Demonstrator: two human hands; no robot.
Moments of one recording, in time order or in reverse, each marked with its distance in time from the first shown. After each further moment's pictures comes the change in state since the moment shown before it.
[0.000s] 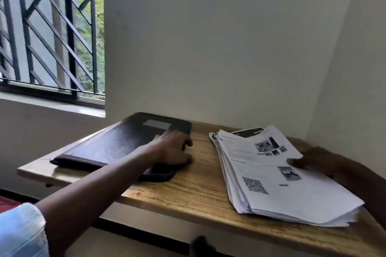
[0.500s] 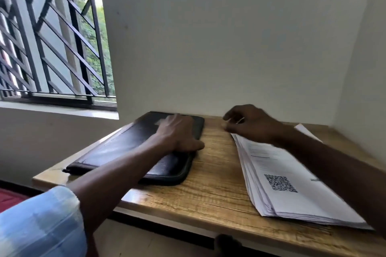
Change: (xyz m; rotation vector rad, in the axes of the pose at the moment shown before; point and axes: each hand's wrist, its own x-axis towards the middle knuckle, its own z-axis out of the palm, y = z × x) left_hand 0.021 0.008 -0.019 0.213 0.152 -0.100; right_hand 0.005 -0.158 0.066 0.066 0.060 -0.580
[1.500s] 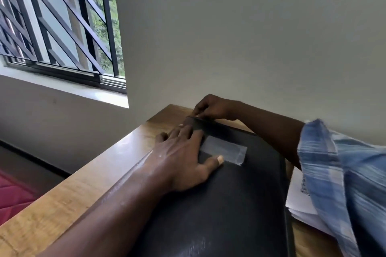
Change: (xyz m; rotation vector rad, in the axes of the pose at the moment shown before) left_hand 0.058 -0.103 0.052 -0.146 -0.168 -0.060; right_hand 0.336 0.005 0.166 0.086 -0.543 -0.133
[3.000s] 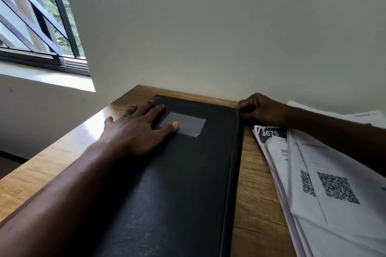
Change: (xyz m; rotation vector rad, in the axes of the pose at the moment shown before) left_hand 0.029 -0.016 0.006 -0.001 -0.119 -0.201; right_hand -0.179 0.114 -0.035 0.226 0.114 -0.040
